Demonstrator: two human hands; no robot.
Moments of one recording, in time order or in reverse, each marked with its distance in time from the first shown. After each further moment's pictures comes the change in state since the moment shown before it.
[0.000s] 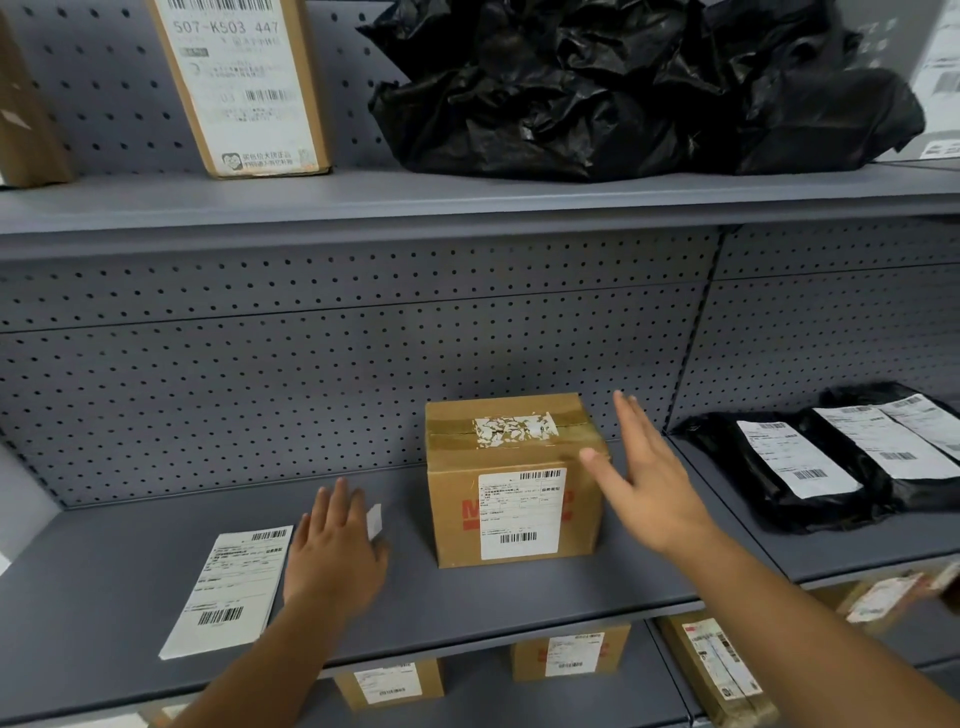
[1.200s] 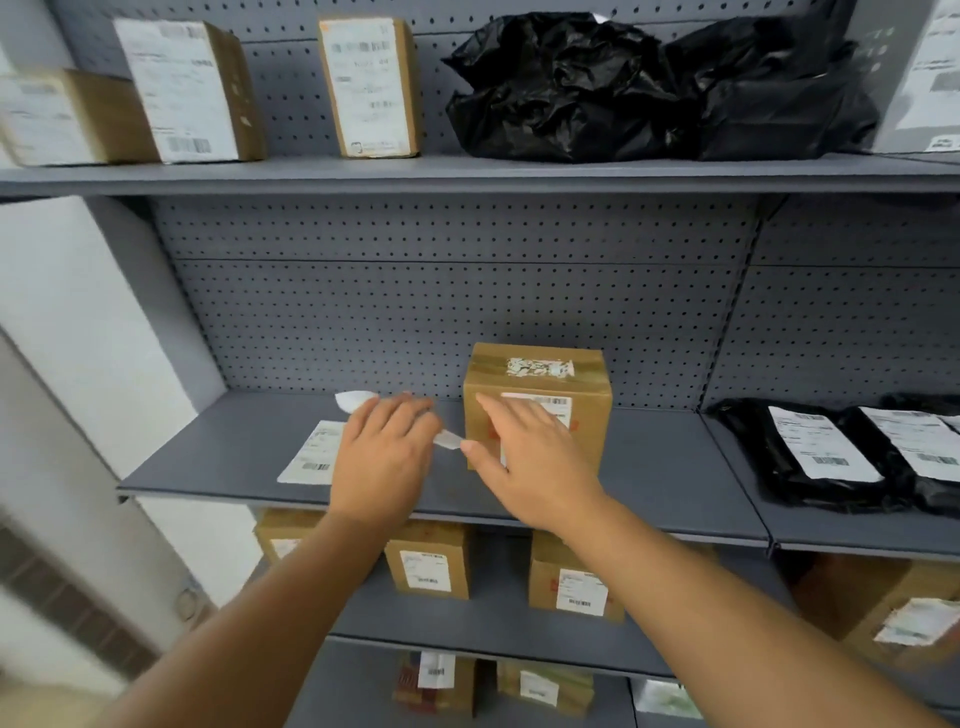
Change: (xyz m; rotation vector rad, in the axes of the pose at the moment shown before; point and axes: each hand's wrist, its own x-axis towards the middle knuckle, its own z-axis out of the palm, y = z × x) left_hand -0.153 0.059 -0.083 0.167 0.748 0.313; right_hand -0.107 -0.098 0.015 -0.207 -0.205 -0.558
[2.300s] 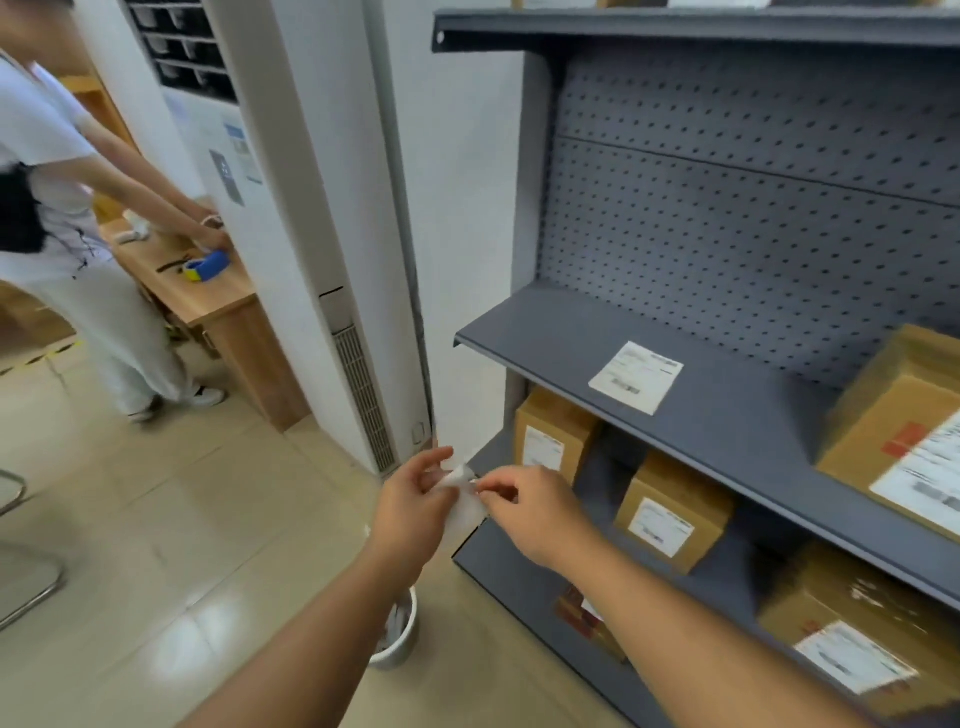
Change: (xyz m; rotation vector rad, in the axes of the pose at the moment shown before) left_hand -0.273 -0.165 -0.115 -0.822 -0.082 -1.514; right_hand 0.000 -0.268 0.233 0.496 -0.619 -0.114
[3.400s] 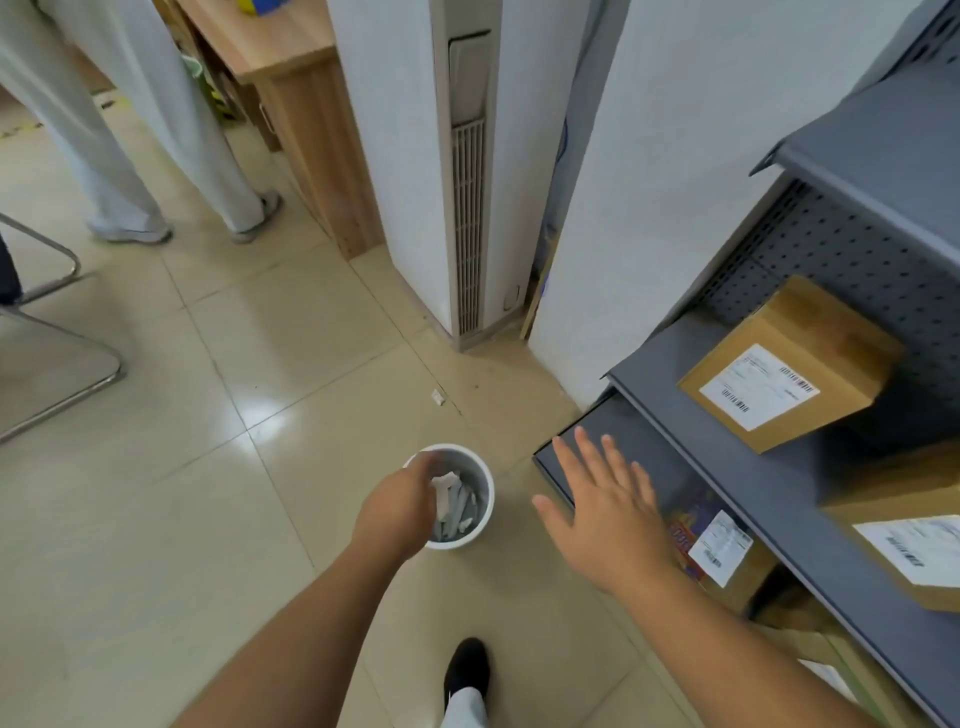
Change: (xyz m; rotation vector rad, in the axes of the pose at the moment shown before) left_hand 0.175 -0.355 -0.123 0.735 -0.108 -0.289; right_hand 0.165 0.110 0.272 -0.683 -0.326 0.069
